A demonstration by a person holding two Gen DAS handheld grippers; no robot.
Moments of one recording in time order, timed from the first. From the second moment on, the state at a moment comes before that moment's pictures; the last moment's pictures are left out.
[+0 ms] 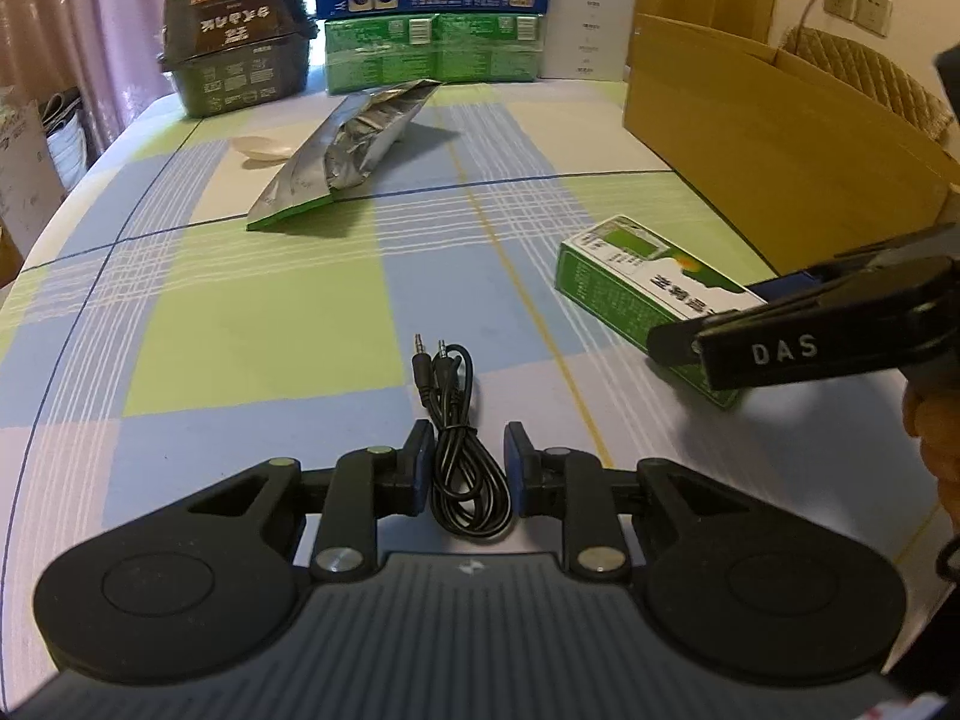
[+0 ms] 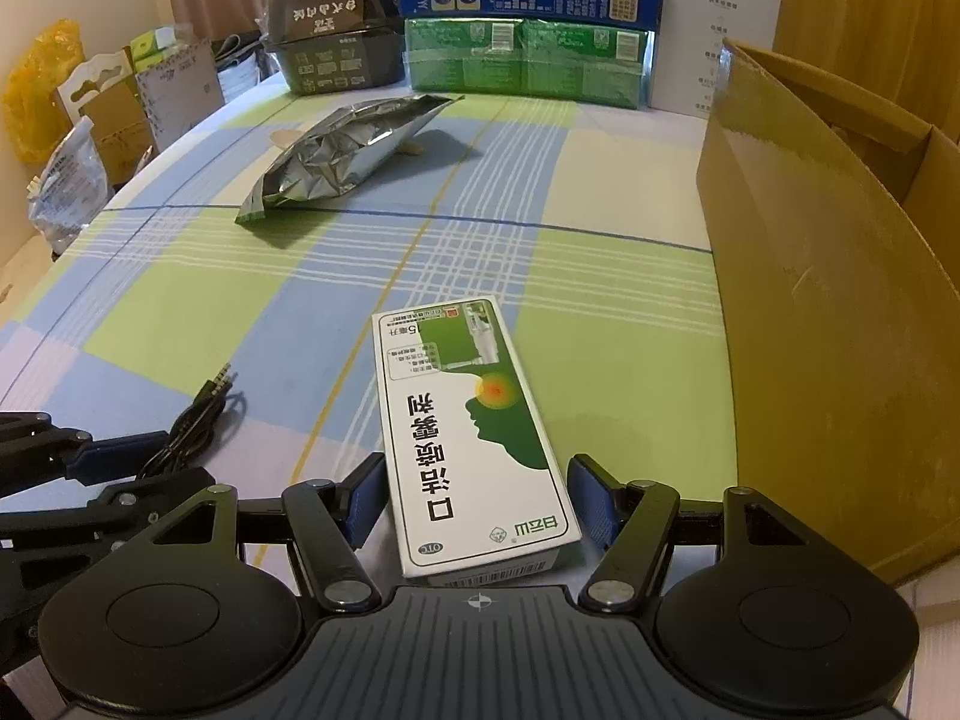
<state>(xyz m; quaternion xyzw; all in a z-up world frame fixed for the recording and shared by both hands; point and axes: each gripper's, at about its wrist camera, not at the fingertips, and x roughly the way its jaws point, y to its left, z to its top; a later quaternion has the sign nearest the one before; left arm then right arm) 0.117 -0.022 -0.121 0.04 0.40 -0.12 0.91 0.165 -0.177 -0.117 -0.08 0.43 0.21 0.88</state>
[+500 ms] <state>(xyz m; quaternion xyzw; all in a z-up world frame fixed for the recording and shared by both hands) 0.127 -0.019 -0.124 0.02 0.38 -0.08 0.92 0.166 -0.175 -0.118 -0.07 0.43 0.20 0.88</state>
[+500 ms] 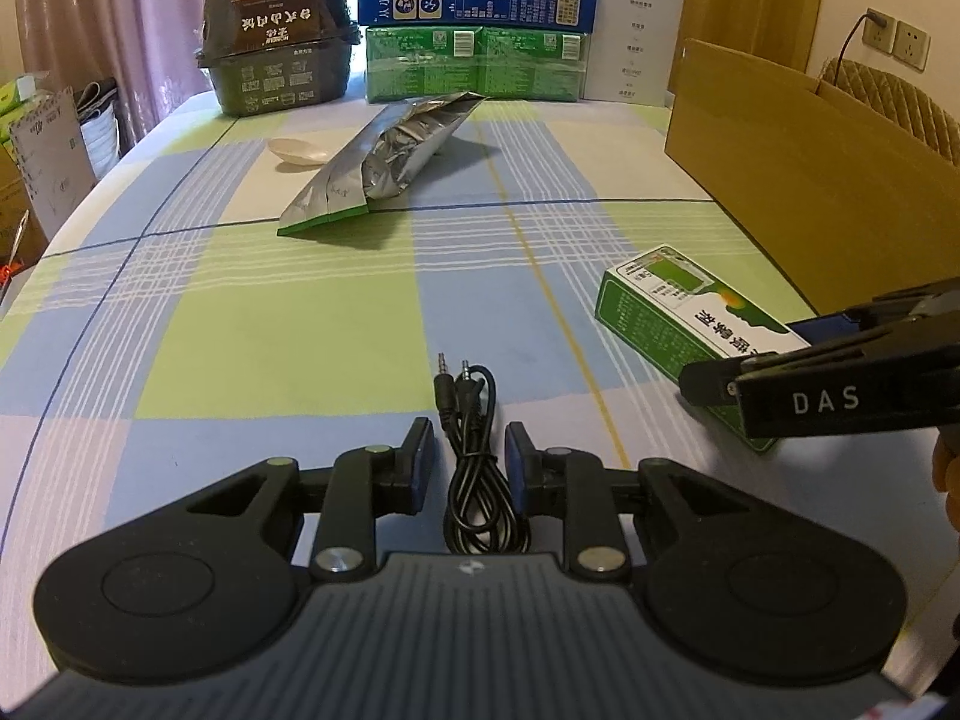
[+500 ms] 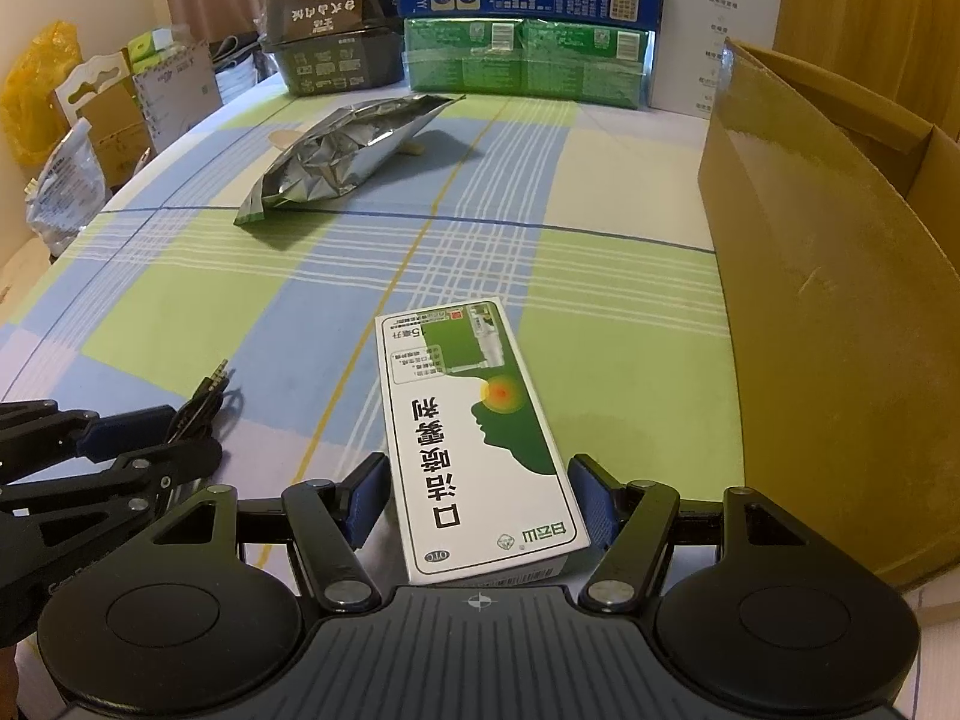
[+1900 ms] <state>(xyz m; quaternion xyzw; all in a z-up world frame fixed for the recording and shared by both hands) 0.121 -0.021 -0.122 0.03 0.39 -0.08 0.92 0.169 -0.160 -0.119 -0.10 0.40 0.21 0.88</state>
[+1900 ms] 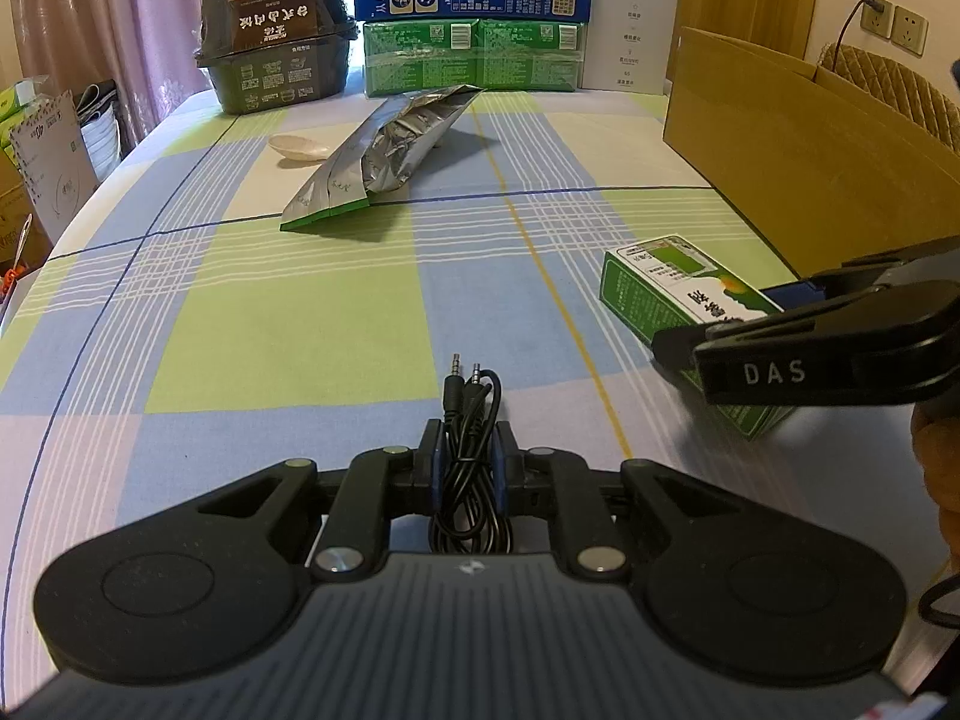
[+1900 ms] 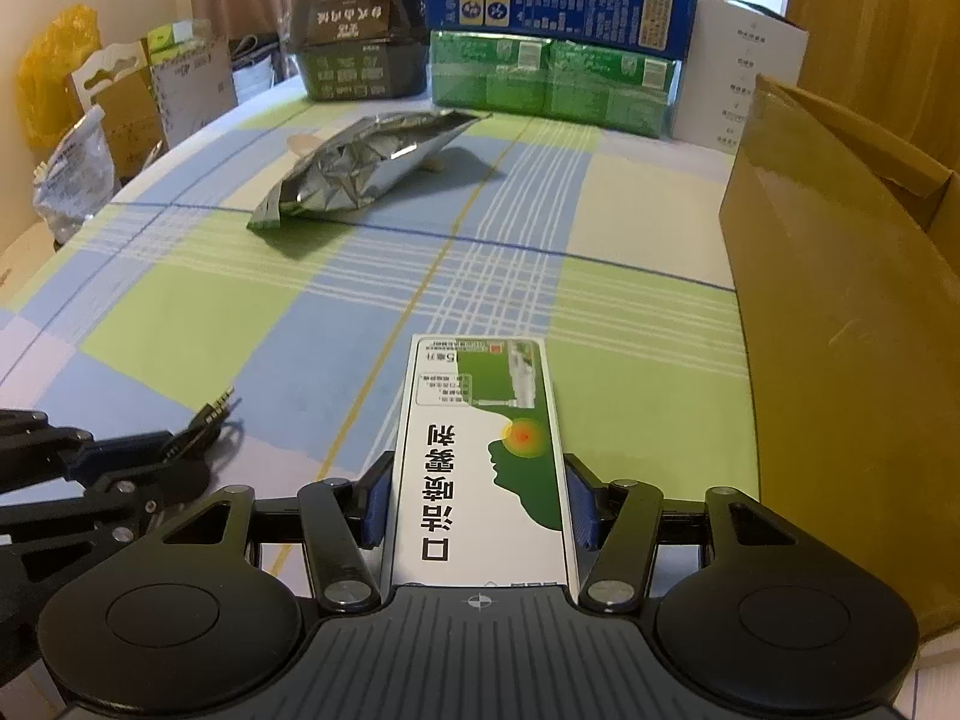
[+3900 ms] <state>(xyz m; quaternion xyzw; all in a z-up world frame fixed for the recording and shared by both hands) 0.096 -0.180 0.043 0.04 0.28 -0.25 0.93 0.097 -0.350 0.047 0.00 0.27 0.06 0.96</state>
